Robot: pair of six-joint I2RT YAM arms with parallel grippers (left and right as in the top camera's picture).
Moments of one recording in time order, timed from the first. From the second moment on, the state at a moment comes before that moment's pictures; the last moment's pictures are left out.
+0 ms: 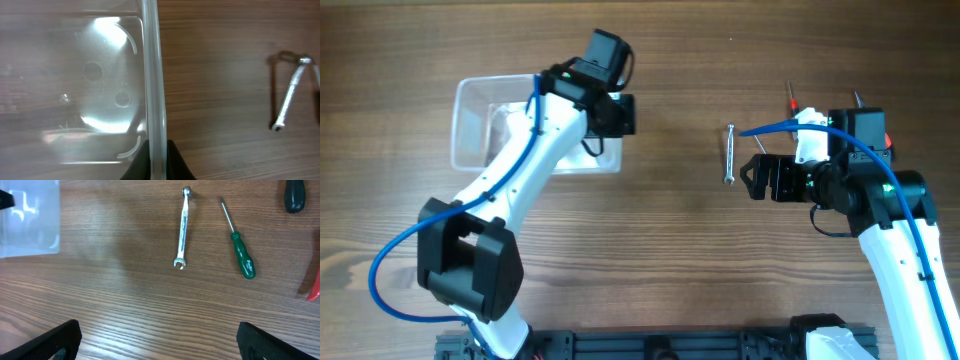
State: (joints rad) left arm -0.45 1.86 1.59 -0.94 0.05 -0.41; right arm 0.06 1.16 1.06 -1.00 -0.28 0.11
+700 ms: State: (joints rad) left arm -0.54 2.00 1.59 -0.83 0.08 -0.45; right arm 0.06 1.14 1.06 -1.01 -0.26 0.11
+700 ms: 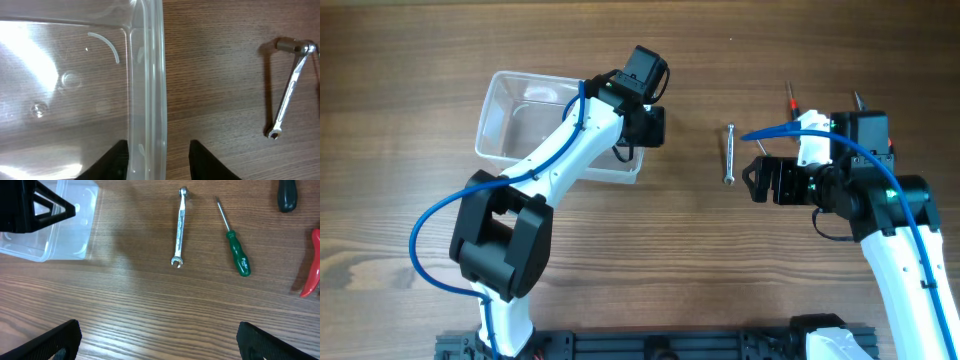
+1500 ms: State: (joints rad) left arm 0.15 1.49 1.66 -1.20 -0.07 -0.41; right arm 0.33 1.28 1.29 -0.85 -0.43 0.06
